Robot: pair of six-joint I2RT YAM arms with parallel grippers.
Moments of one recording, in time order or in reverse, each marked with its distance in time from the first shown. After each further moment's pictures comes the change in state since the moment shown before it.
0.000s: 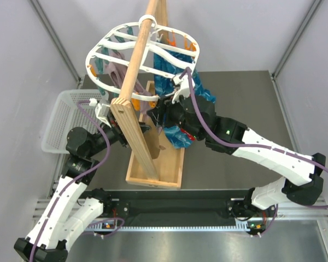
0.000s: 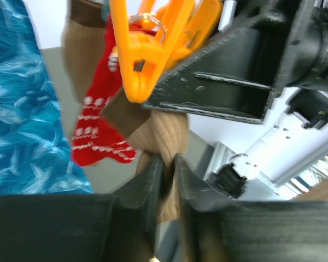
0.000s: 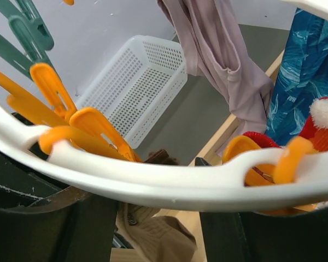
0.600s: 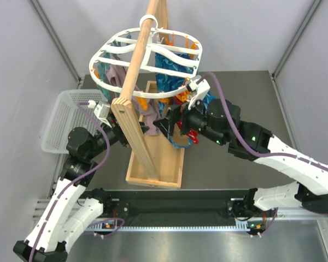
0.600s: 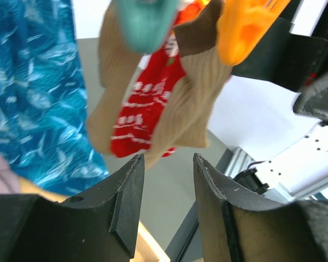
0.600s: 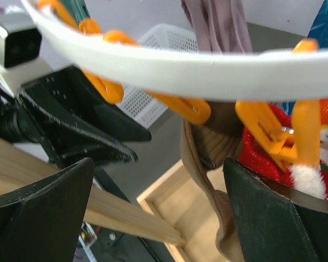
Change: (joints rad) left arm -0.003 -0.010 0.010 -0.111 -0.114 0.051; right arm -0.001 -0.154 -0.048 -0.069 -0.114 -0.060
